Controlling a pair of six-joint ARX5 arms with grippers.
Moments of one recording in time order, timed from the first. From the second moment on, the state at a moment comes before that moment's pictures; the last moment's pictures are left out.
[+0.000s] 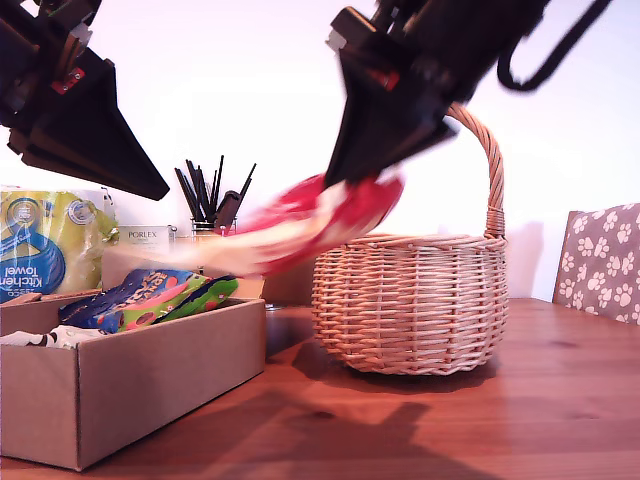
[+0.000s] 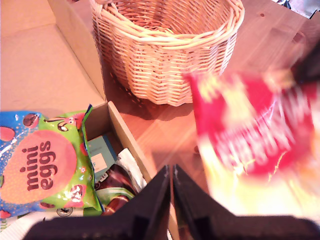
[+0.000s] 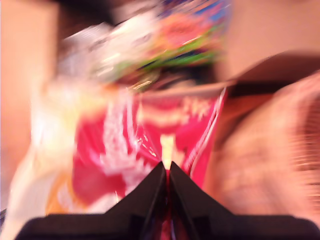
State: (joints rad) left arm -0.41 1.14 0.75 -0.35 0.46 0.19; right arm 0.81 1.28 0.87 -0.28 -0.01 -0.23
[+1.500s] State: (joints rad) left arm -0.41 1.14 0.75 -0.35 0.46 0.19; right arm 0.65 1.20 1.21 -0.72 -0.19 -0.21
